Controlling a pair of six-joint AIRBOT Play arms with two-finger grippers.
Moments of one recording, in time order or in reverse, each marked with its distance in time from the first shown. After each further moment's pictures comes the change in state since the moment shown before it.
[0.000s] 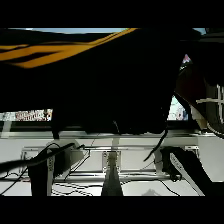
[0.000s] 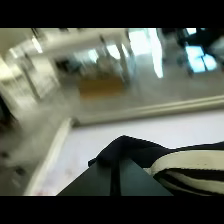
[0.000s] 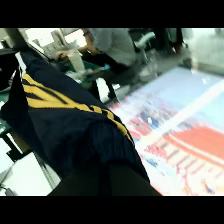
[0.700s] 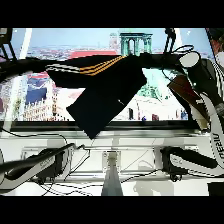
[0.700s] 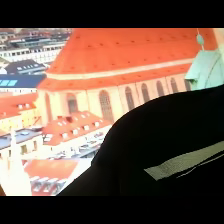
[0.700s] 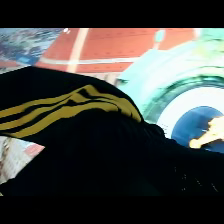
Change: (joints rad) left arm -0.322 -0.633 -0.207 -0.053 0.122 -0.006; right arm 0.085 -0.571 -0.216 -0.288 -0.422 0.080
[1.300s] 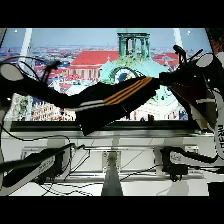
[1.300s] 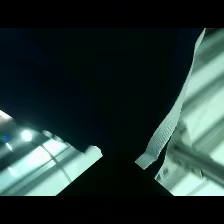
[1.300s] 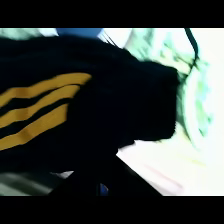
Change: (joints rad) left arm -0.278 0.061 -0.084 0.001 -0.745 -0.232; right arm -0.239 -0.034 -0.002 -0.356 0.530 0.008
